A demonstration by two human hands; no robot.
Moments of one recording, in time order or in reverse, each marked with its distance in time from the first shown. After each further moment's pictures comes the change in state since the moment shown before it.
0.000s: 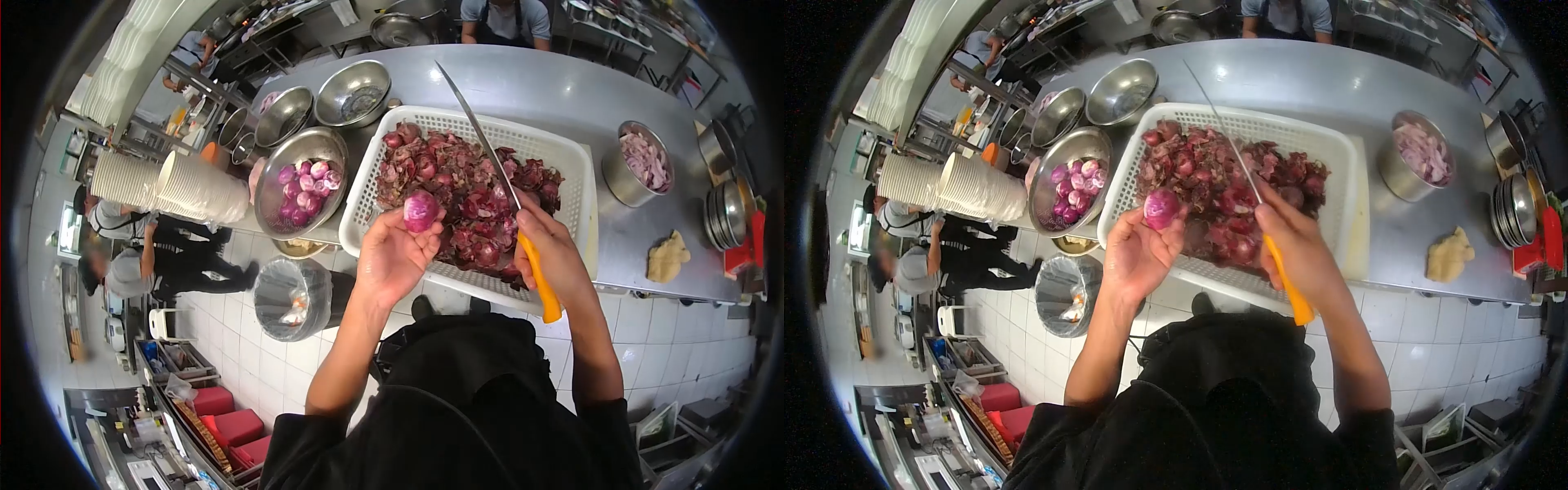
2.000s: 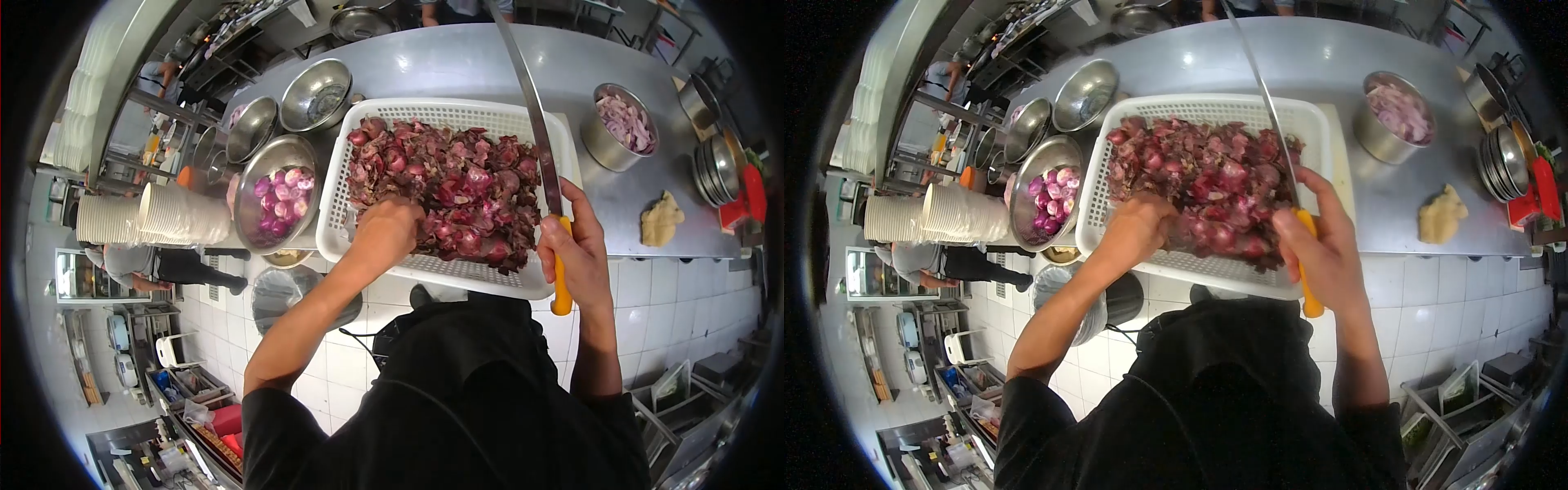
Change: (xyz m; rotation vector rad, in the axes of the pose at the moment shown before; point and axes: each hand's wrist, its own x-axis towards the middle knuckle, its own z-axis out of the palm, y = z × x) left_hand 0.048 0.006 -0.004 2.408 -0.218 0.263; right_hand -0.038 0.015 -0.024 0.107 0.230 -0.306
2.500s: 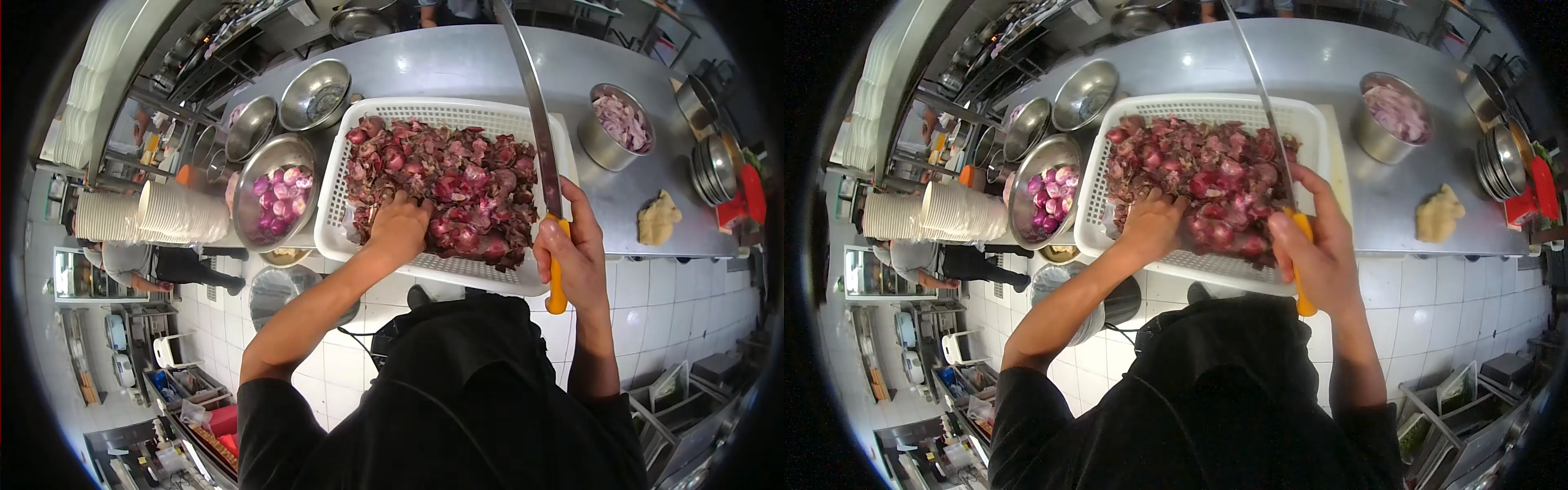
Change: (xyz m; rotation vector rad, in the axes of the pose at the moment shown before) left_hand 0.013 0.006 0.028 0.326 -0.130 0.073; right_hand -0.008 -0.001 0.004 -0.001 -0.031 -0.071
